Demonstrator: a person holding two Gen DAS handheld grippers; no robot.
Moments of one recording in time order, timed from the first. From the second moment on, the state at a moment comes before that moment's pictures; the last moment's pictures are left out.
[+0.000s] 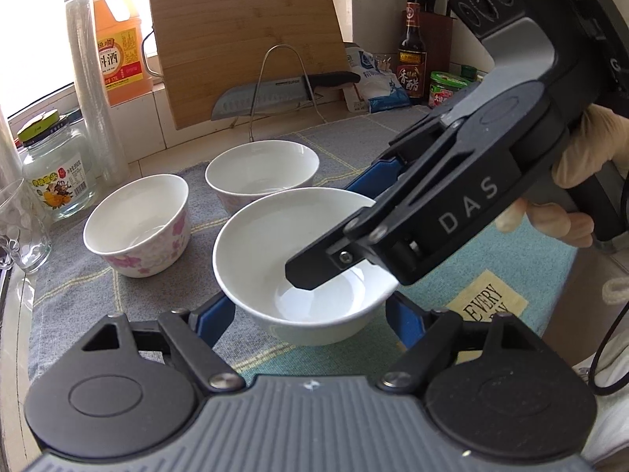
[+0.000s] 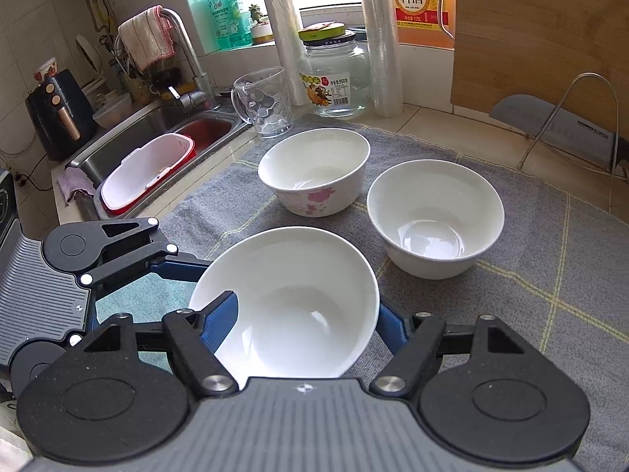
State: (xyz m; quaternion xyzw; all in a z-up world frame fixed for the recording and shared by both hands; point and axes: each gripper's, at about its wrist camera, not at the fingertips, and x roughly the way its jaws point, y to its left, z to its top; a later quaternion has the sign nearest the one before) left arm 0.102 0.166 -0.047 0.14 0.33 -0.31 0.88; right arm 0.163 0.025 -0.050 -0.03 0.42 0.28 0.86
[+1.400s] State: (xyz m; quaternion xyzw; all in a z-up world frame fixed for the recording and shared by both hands) left arm 0.114 0.068 -0.062 0.16 0.34 -0.42 0.83; right arm 0.127 -0.078 -0.061 0.02 0.44 0.16 0.88
